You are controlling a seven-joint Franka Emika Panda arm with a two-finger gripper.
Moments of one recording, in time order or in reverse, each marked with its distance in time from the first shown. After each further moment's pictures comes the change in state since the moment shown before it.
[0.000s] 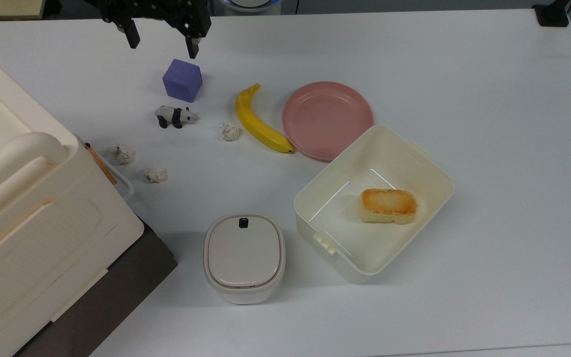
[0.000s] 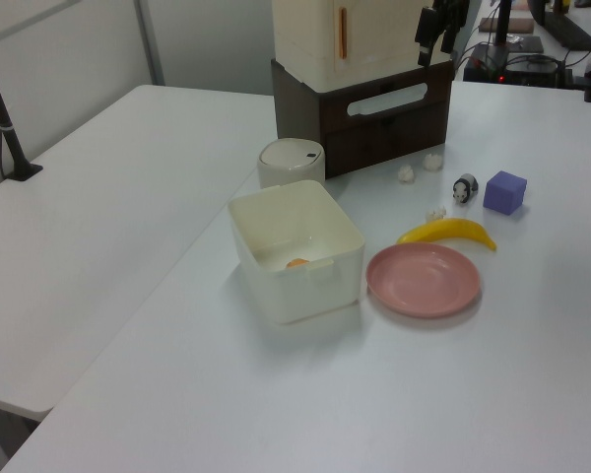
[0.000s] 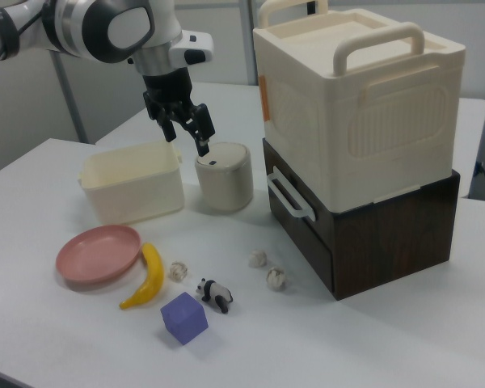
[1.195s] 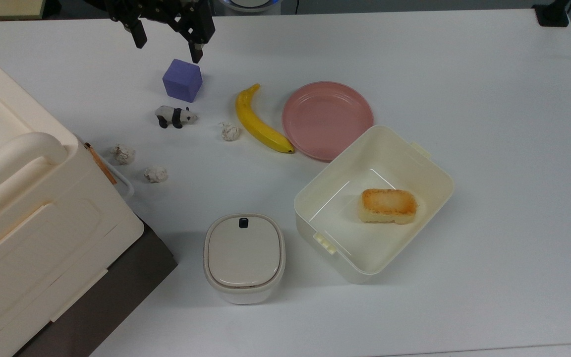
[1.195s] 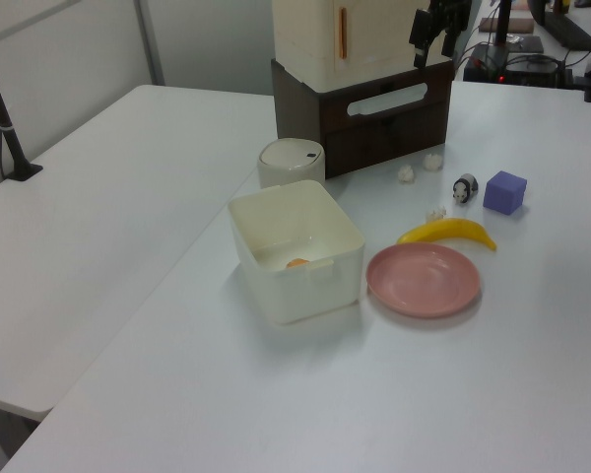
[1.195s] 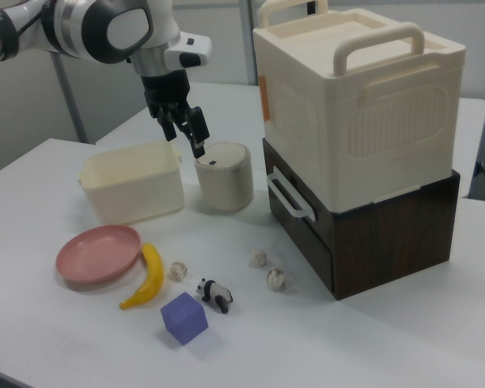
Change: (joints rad) arm 0.010 0.005 0.001 0.000 0.000 0.000 0.126
